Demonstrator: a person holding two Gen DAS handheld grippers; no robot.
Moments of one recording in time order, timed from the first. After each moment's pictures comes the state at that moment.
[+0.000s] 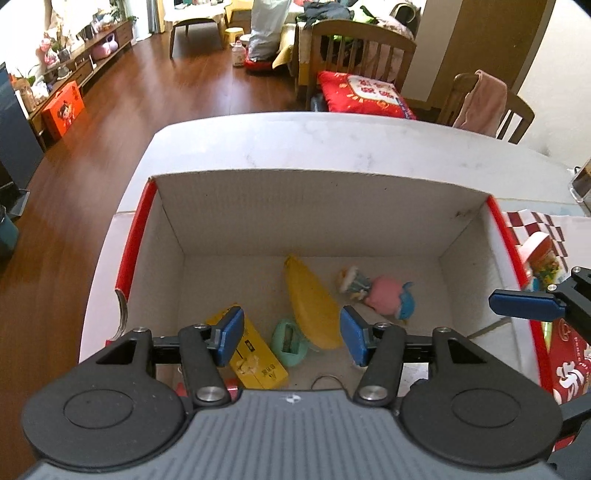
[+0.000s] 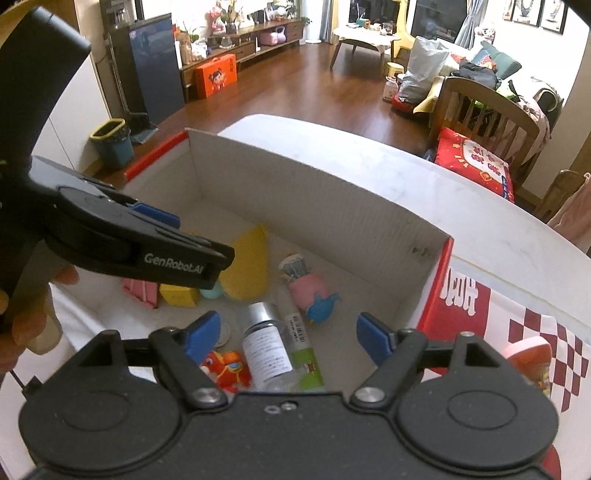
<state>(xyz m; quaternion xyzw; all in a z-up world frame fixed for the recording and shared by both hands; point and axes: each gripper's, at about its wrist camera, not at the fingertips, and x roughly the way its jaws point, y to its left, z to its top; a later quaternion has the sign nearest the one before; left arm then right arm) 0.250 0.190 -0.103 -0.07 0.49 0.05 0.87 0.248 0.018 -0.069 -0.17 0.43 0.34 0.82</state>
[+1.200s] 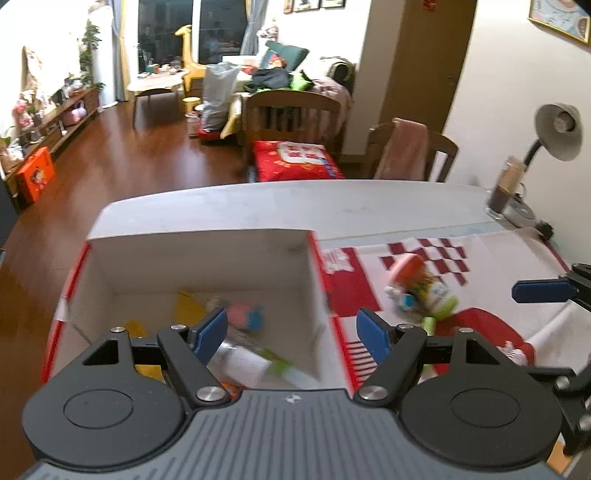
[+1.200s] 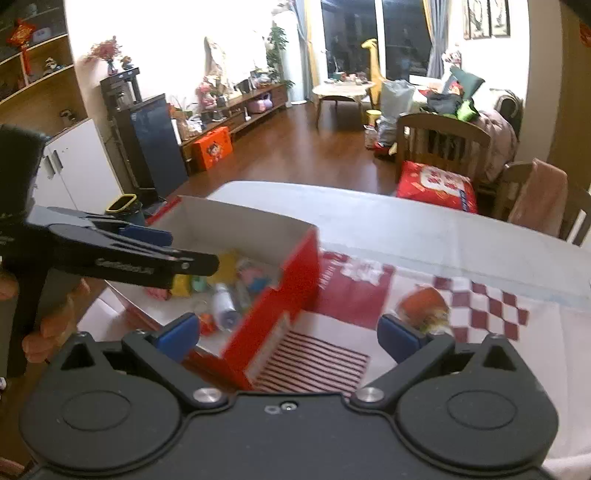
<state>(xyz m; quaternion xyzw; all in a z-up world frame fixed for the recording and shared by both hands) 0.190 0.062 -0.034 -0.06 0.39 -0.01 0.92 0.205 -0.173 -0.008 -0.07 0.37 0.34 0.86</state>
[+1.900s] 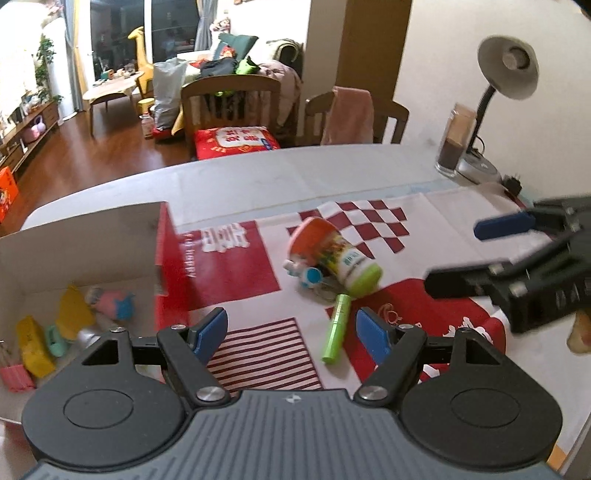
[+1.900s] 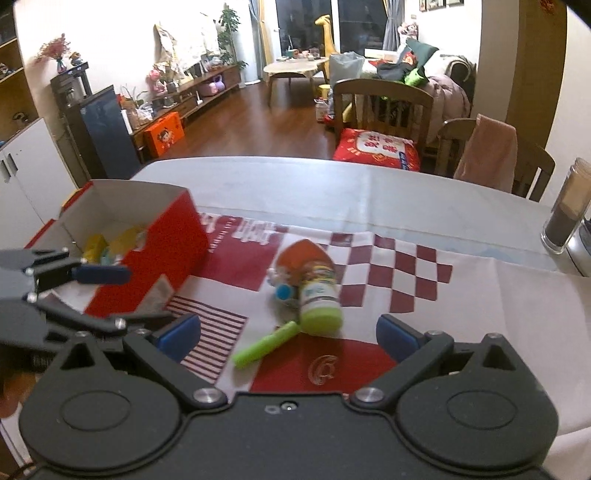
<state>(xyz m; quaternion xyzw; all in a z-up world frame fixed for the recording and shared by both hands) 0.214 -0.068 -0.086 -0.02 0.40 -0.06 0.91 0.268 -0.267 -0.050 -0.06 0.41 0.28 0.86</state>
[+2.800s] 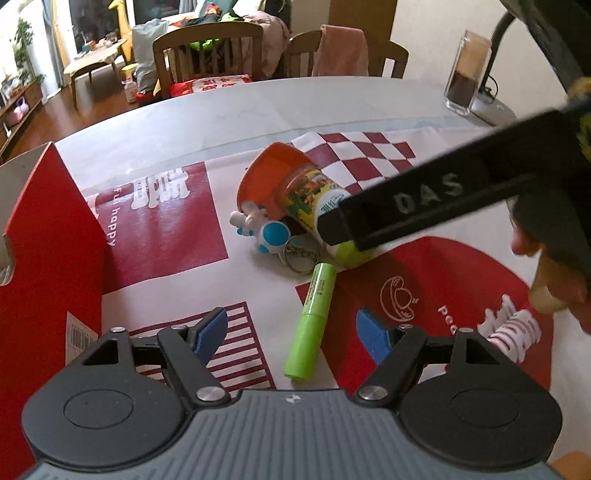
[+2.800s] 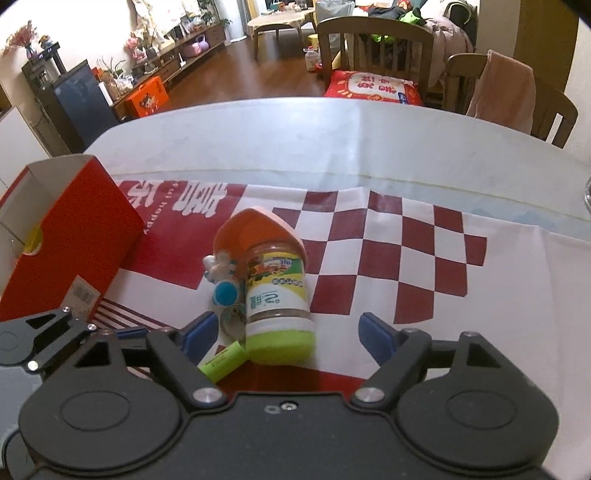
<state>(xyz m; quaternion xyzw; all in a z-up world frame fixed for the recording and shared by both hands) 0.276 -0.114 -0.171 0.01 0.46 -0.06 0.88 0.357 -0.242 -0.135 -0.06 0.49 0.27 0.83</state>
